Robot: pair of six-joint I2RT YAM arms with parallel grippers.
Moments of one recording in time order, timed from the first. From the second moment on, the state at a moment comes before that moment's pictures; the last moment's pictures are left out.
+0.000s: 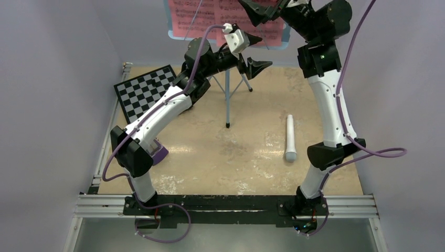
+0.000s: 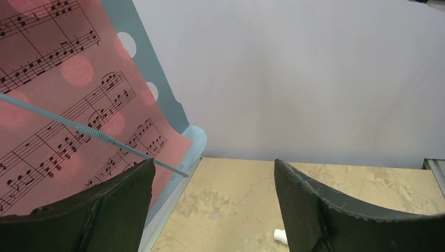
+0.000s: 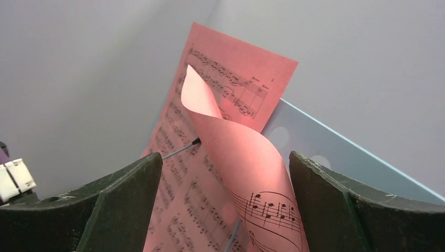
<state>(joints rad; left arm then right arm) -0.68 1.79 1.87 0.23 0.57 0.09 0.34 1.79 2.40 0.08 -0.64 -0.16</state>
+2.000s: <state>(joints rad) -0.68 1.80 1.91 0.20 0.56 0.16 0.30 1.74 2.34 0.14 -0.37 -0.41</state>
